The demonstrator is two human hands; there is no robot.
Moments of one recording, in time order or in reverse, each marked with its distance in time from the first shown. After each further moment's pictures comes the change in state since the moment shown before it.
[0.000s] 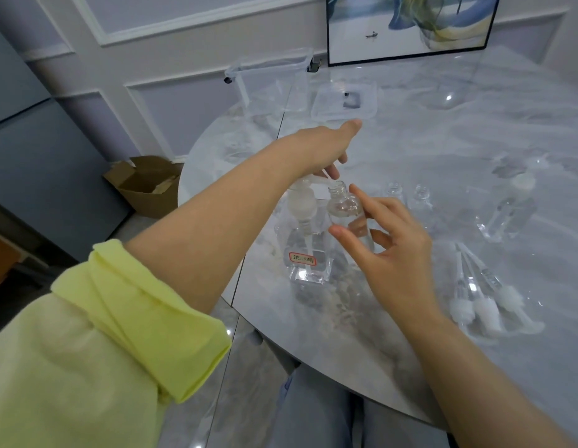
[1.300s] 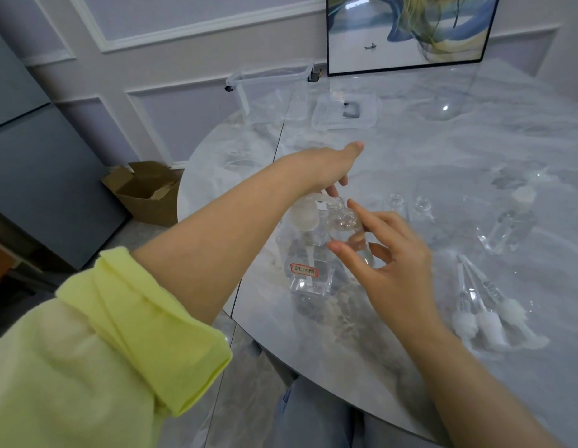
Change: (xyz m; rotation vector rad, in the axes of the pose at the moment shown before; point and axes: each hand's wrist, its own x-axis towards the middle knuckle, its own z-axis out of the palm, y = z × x) left_hand -0.002 -0.002 0.005 0.023 -0.058 -0.015; right_hand -0.002 0.002 0.003 -0.042 -0.009 -0.045
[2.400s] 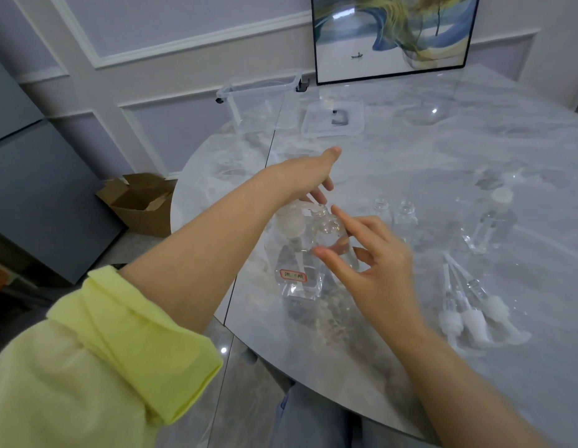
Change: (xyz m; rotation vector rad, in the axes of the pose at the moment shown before) left_hand 0.003 -0.003 0.000 -0.092 -0.013 -0.037; right_hand 0.001 0.008 0.001 -0.024 -0.004 -0.058
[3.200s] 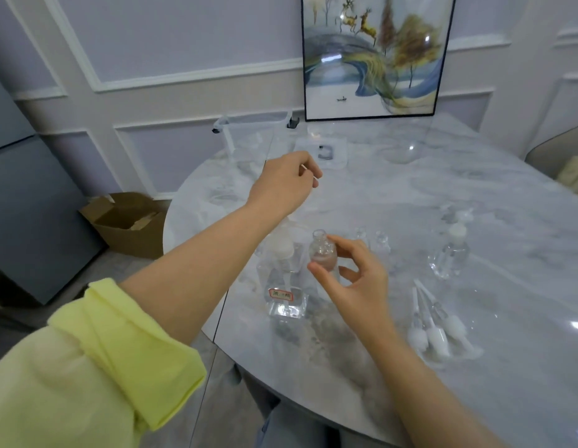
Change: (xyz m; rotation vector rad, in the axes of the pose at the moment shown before) left_hand -0.016 0.002 -0.013 -0.125 0.465 0.324; right_hand 0.005 -0.012 -0.007 0.230 -0.004 0.261
